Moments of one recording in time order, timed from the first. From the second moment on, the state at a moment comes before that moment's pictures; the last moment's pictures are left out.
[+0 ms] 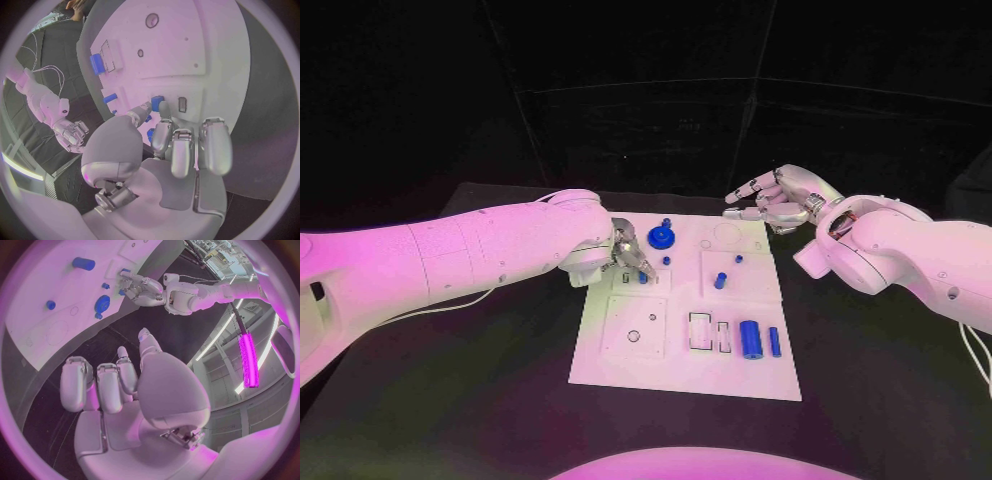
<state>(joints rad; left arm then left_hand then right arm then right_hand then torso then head) 1.34 -0.54 -0.19 1.27 -0.89 0.10 -0.62 1.05 -0.09 0.46 0.06 0.11 0.90 0.01 0.78 0.64 1.41 -0.05 1.32 1.22 1.47 -0.11 1.57 1.31 0.08 1.47 0.01 1.37 1.27 1.27 -0.85 -0.05 1.49 -0.80 -0.33 0.05 1.37 0.00 -0.12 0.11 0.24 0.91 0.16 0.14 0.08 1.38 0.08 1.33 1.31 1.47 0.00 1.42 1.29 0.05 1.39 0.11 1.42 1.30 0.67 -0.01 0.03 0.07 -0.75</state>
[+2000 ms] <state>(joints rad) 1.42 -0.47 -0.12 1.00 -0.96 0.23 -0.58 1.09 -0.04 -0.06 0.29 0.05 0.84 0.06 0.63 0.50 1.35 -0.01 1.26 1.14 1.47 -0.08 1.57 1.31 0.08 1.45 0.02 1.30 1.20 1.27 -0.83 -0.05 1.47 -0.80 -0.33 0.06 1.35 0.01 -0.15 0.11 0.22 0.91 0.16 0.14 0.08 1.37 0.07 1.32 1.30 1.47 0.00 1.41 1.28 0.05 1.38 0.11 1.40 1.27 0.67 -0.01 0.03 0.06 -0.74</state>
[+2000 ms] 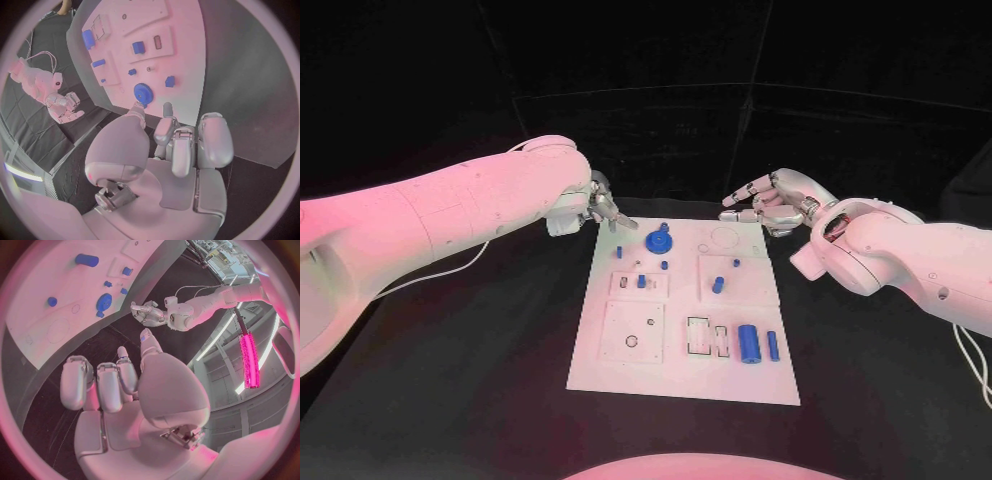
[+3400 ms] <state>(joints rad) 1.37 -0.38 -0.15 0.86 -1.02 0.34 -0.56 1.14 0.02 -0.08 0.27 0.05 0.86 0.06 0.62 0.47 1.35 -0.01 1.27 1.15 1.47 -0.08 1.57 1.31 0.08 1.45 0.03 1.30 1.22 1.27 -0.82 -0.05 1.46 -0.80 -0.33 0.06 1.36 0.02 -0.15 0.11 0.23 0.91 0.16 0.14 0.07 1.37 0.08 1.32 1.29 1.47 0.00 1.40 1.28 0.05 1.38 0.11 1.40 1.27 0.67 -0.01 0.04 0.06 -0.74</state>
